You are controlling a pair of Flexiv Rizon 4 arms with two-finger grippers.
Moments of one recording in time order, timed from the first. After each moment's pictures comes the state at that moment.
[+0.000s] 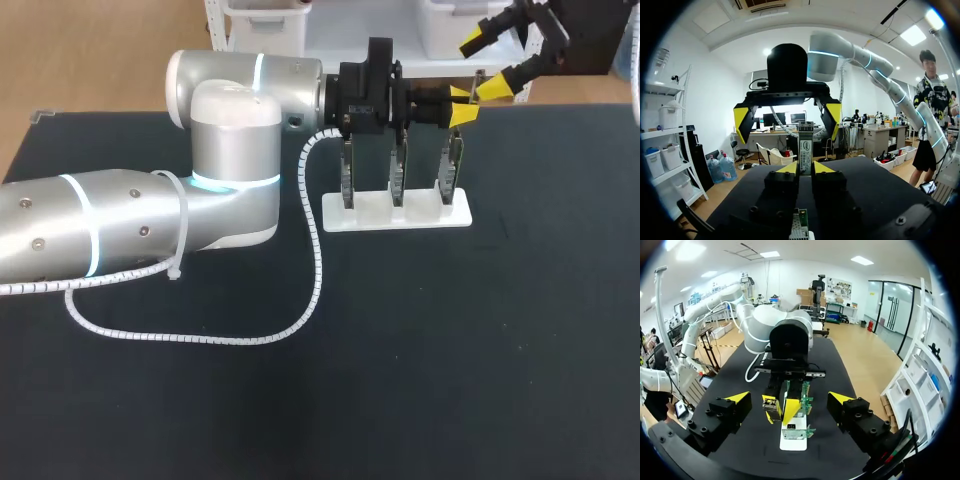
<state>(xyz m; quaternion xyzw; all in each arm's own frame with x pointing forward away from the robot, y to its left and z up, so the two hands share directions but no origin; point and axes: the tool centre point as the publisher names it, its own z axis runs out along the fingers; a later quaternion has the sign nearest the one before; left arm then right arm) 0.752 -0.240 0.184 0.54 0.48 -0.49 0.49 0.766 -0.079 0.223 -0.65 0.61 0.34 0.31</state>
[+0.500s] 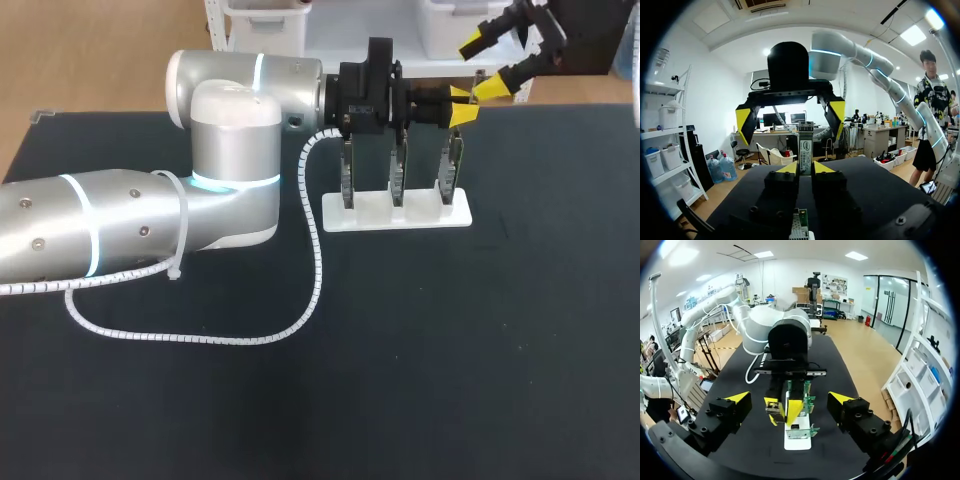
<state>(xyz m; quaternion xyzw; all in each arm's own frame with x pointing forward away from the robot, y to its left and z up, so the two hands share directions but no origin) 0.752 -0.240 0.184 0.54 0.48 -0.49 0.49 0.760 -0.077 0.224 -0.63 0.63 0.34 0.31</state>
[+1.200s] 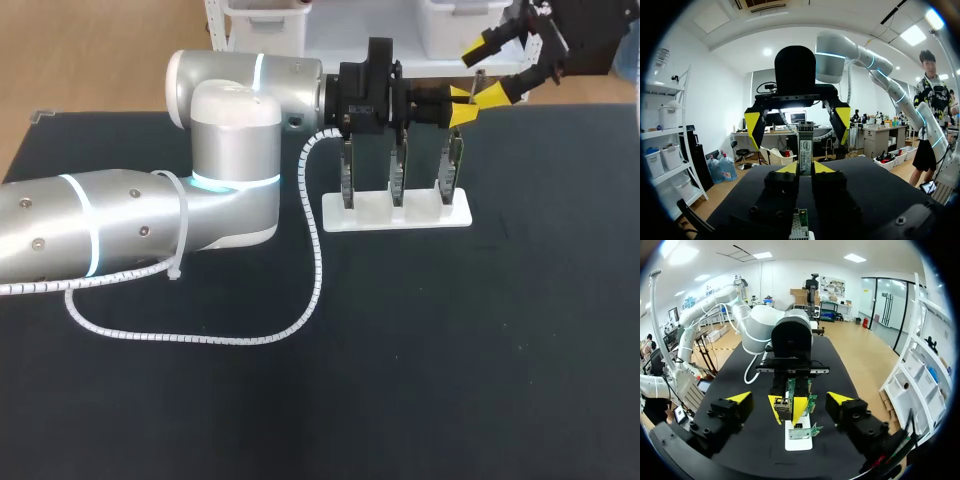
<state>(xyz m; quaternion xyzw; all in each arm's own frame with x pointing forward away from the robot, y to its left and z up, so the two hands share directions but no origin) 0.752 -0.240 0.184 0.54 0.48 -0.49 0.49 0.754 -0.079 0.218 -0.62 0.63 0.33 0.32</state>
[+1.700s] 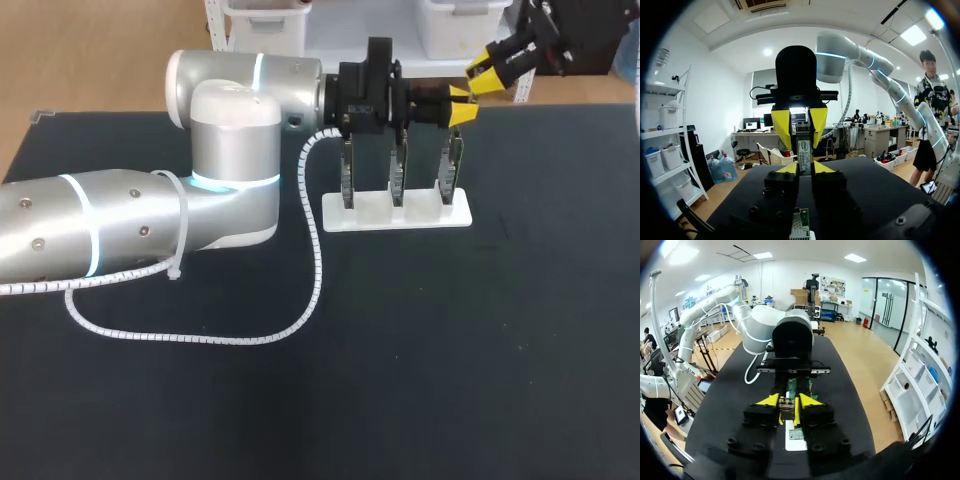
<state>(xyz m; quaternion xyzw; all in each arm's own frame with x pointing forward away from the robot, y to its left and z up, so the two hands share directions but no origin) 0.753 -0.239 0.184 0.54 0.48 -0.49 0.49 0.753 -0.078 0.218 -0.63 0.63 0.34 0.32</state>
